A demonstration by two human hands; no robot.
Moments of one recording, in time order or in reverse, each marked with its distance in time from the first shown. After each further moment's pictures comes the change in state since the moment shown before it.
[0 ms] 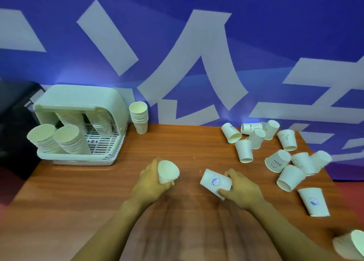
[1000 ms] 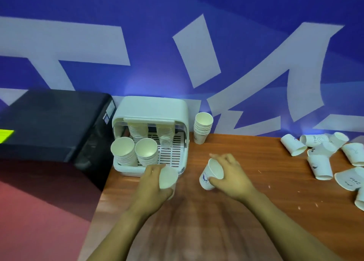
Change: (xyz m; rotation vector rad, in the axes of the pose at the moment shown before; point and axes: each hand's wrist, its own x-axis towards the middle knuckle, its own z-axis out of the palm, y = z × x) left_hand 0.000 -0.145 -0.205 0.057 0.069 0.025; right_hand 0.053 -0.289 0.046 0.254 0.069 -0.231
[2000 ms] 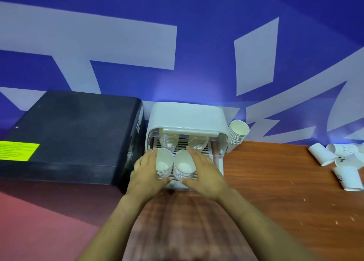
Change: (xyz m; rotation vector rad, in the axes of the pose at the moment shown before) left_hand 0.077 -0.106 -0.103 0.153 -0.012 -0.075; right_hand 0.093 -0.150 0.107 -0.073 -0.063 -0.162
